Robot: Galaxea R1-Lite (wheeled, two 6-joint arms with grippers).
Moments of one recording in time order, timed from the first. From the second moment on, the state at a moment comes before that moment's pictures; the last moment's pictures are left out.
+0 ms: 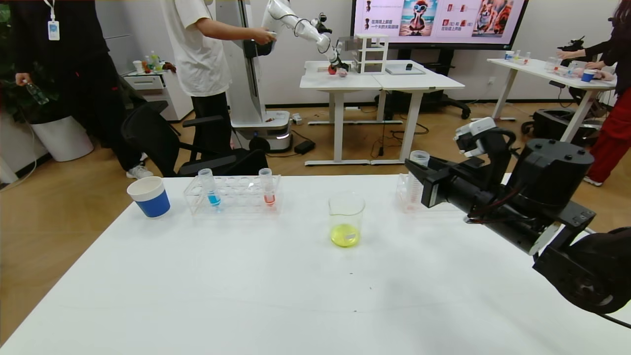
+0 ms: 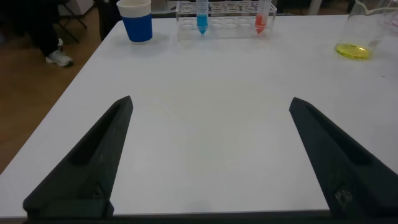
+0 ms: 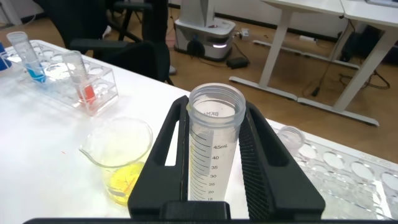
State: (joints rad) left arm 0.01 0.00 0.00 0.01 -0.01 0.01; right arm 0.39 1.83 -0.75 -1.10 0.02 -0.05
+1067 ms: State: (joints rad) left arm 0.01 0.00 0.00 0.01 -0.01 0.01; right arm -0.32 1.89 -1.08 -0.78 0.29 -0.03
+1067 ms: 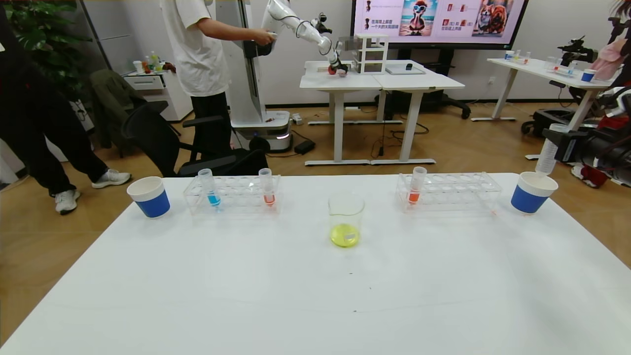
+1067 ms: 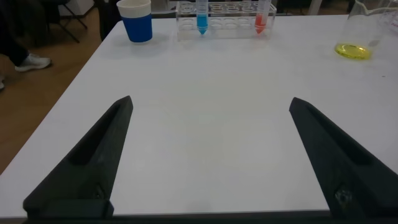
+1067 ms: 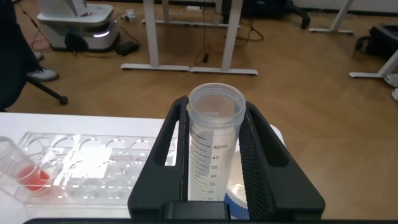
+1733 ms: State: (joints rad) left arm 0.01 0.00 0.00 0.01 -0.01 0.01; right arm -0.38 2.13 -1.31 -0.80 0.28 0.01
